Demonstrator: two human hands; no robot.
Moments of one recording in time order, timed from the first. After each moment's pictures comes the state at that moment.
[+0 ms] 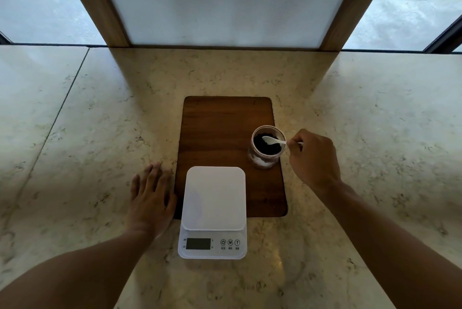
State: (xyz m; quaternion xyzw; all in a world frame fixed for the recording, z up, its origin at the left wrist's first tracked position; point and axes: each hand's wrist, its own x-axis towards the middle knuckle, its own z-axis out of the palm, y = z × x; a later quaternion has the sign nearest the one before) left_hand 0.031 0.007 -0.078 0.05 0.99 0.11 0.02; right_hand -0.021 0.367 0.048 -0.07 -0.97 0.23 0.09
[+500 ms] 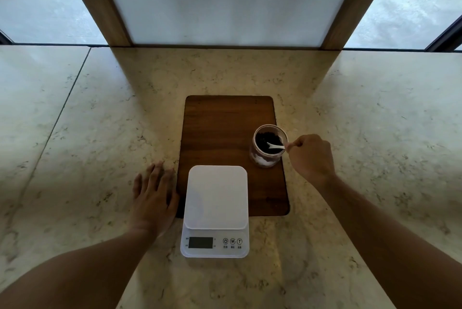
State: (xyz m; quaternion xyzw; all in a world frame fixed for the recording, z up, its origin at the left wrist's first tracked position) left_hand 0.031 0.007 -0.077 0.04 0.99 0.12 0.02; right_hand -0.029 0.360 0.039 -0.21 -0.93 0.31 -0.01
